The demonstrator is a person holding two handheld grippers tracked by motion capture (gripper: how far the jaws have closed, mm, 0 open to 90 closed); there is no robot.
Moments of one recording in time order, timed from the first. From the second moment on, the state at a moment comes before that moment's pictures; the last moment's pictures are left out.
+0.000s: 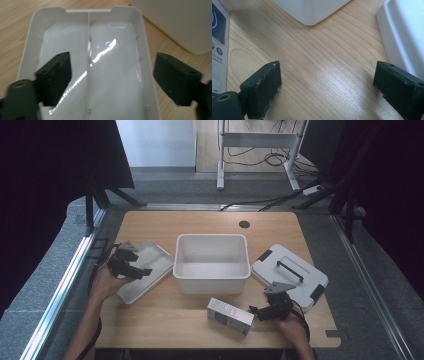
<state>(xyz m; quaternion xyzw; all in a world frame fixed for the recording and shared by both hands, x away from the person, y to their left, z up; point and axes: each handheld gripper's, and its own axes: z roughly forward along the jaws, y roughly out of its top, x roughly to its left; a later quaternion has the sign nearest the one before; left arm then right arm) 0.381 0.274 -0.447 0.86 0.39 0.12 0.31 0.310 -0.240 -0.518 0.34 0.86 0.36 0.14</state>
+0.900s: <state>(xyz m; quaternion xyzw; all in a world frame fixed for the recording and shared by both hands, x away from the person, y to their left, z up) 0.305 0.198 -0.499 0.88 0.32 0.11 0.34 0.310 -0.240 -0.518 0.34 0.86 0.36 0.14</state>
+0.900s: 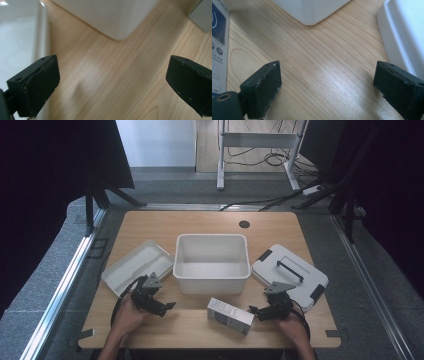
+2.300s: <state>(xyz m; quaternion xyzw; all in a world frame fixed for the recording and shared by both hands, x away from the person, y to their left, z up) 0.300 0.184 -0.522 0.88 0.32 0.10 0.34 0.274 -0.182 -0.393 0.24 0.91 0.33 0.08</state>
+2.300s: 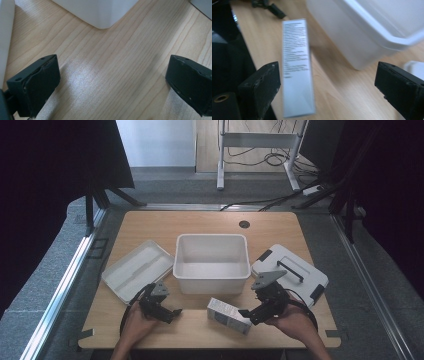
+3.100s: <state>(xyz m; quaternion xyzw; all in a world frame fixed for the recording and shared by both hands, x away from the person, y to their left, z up) 0.299 0.184 -0.522 0.88 0.32 0.11 0.34 0.272 -0.132 -0.444 0.20 0.95 0.25 0.04</state>
